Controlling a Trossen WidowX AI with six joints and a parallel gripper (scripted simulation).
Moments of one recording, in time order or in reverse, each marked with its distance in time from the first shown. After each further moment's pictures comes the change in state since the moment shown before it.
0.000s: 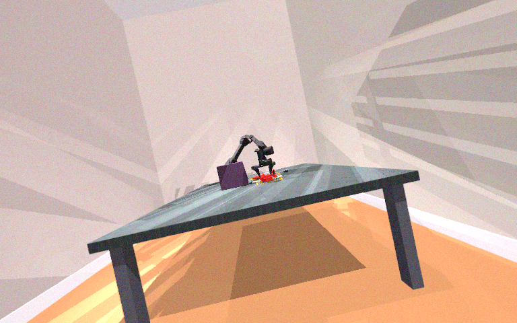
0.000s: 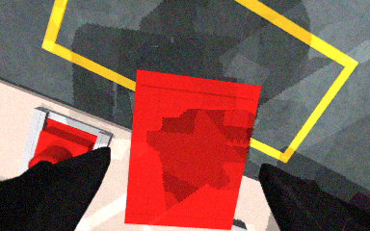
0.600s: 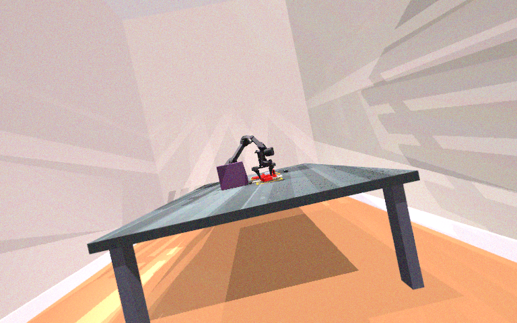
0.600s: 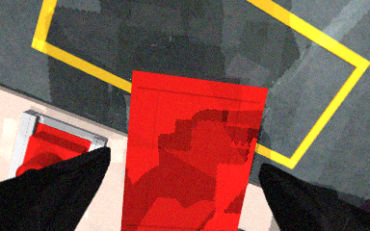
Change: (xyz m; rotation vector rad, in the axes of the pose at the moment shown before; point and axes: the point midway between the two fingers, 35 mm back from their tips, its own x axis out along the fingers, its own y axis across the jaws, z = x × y) arm 0.009 0.000 0.000 0.000 0.001 0.000
